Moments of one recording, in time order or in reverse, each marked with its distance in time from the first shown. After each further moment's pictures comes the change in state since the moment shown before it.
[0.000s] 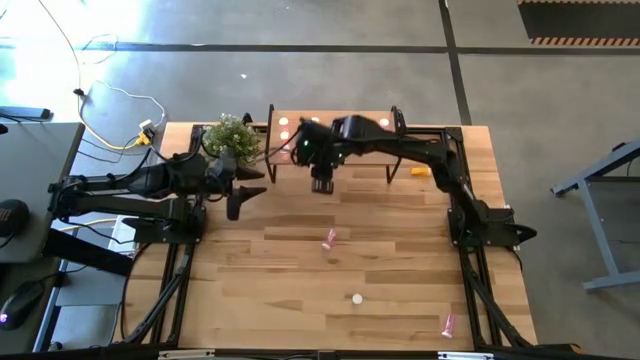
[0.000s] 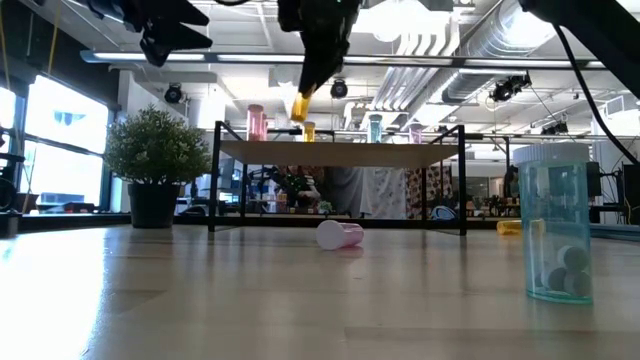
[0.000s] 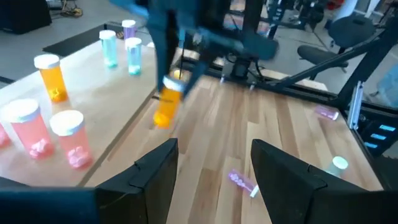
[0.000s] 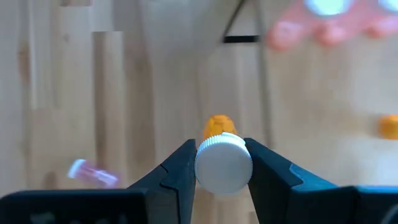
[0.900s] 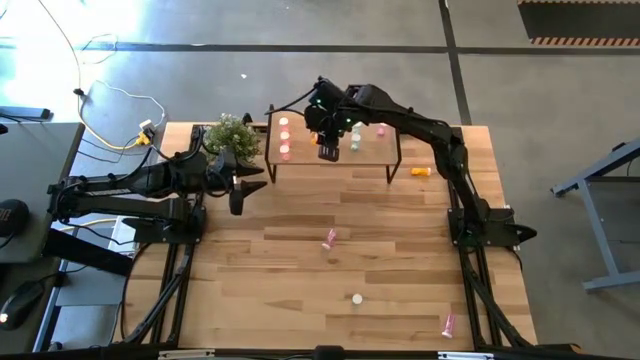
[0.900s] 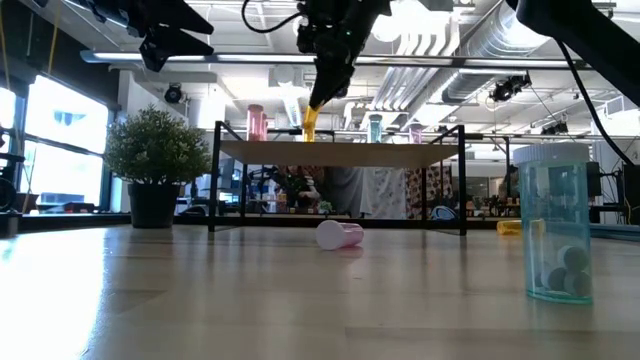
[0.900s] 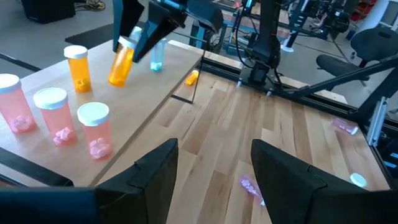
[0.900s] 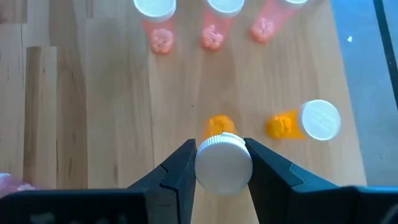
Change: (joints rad) left arm 0.026 0.013 0.000 0.001 -0.048 -0.058; right arm -0.223 -0.010 -0.001 0.084 -0.093 -0.179
